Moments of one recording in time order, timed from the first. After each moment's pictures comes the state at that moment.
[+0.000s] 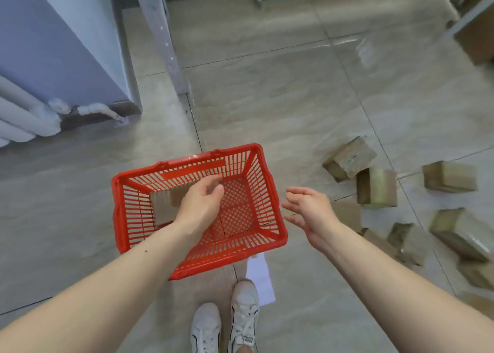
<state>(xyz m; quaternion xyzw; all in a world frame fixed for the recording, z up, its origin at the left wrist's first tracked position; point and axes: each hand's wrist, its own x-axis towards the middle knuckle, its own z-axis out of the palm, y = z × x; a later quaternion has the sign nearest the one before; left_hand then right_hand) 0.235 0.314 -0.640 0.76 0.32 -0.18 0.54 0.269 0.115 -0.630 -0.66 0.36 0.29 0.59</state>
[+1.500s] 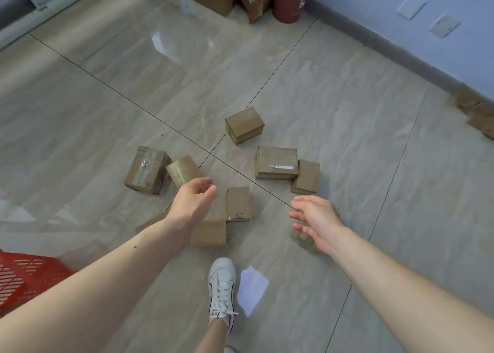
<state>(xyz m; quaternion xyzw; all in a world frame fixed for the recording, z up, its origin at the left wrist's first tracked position) 0.273 -0.292 -0.599 0.81 0.08 -0.34 0.47 0.148 -0.489 -0.603 -0.53 0.58 0.06 0.62</state>
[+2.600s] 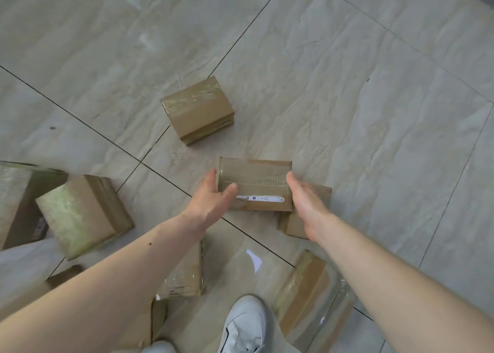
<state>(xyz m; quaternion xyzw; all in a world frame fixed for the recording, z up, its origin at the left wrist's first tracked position) 0.373 -0.548 -0.900 0.77 0.07 -0.48 0.41 0.288 -0.709 -0.922 -0.56 0.59 0.21 0.54</state>
